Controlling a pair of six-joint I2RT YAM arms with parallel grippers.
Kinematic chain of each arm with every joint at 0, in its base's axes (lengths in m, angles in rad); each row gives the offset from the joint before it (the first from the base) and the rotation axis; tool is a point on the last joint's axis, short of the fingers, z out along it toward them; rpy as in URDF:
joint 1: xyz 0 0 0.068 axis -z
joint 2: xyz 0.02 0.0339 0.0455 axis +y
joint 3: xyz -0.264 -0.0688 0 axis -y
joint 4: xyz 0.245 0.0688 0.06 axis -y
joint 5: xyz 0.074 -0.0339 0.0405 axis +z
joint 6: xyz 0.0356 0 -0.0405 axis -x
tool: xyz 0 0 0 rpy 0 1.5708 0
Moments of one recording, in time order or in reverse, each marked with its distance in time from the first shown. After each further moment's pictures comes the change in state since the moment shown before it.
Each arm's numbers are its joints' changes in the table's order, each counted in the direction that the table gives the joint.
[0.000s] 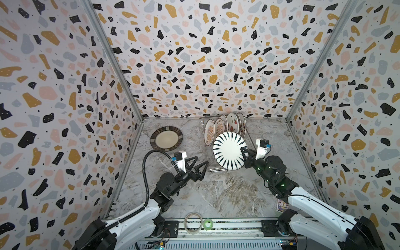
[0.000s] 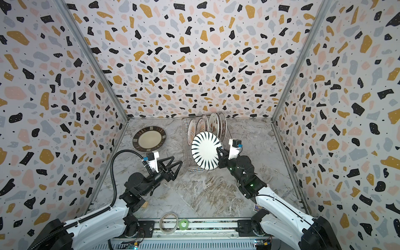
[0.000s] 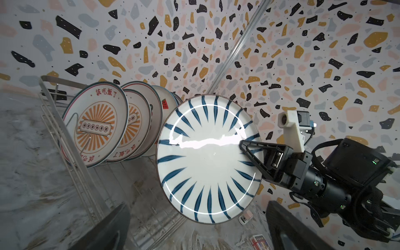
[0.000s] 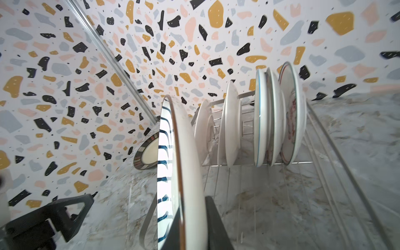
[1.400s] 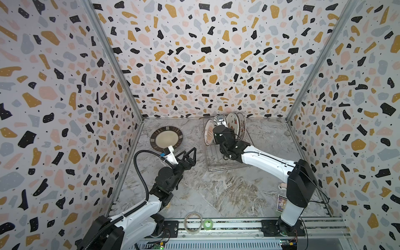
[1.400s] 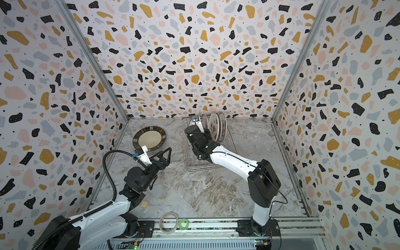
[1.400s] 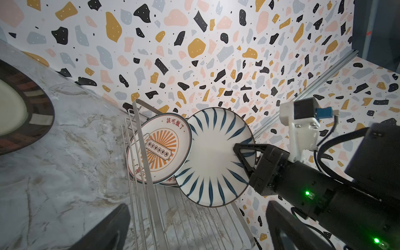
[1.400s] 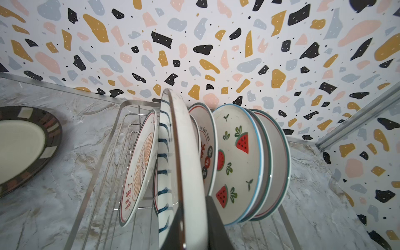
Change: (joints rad) left arm -0.132 0.076 0.042 0.004 0.200 0.196; right arm -0.219 0.774 0.932 -0.539 -0.753 0.357
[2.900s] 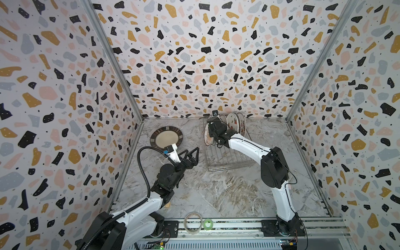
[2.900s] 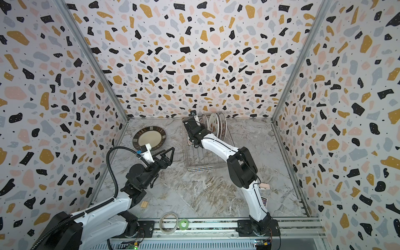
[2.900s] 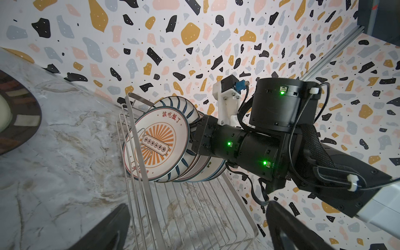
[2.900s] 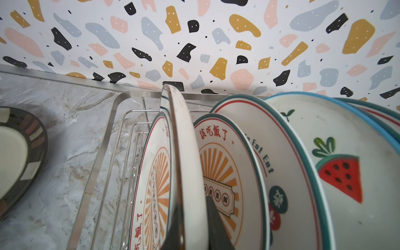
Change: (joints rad) left arm -0.003 0.047 0.047 -0.033 -0.054 -0.048; right arm 0.111 0.434 0.457 -0.182 0.191 -0.115
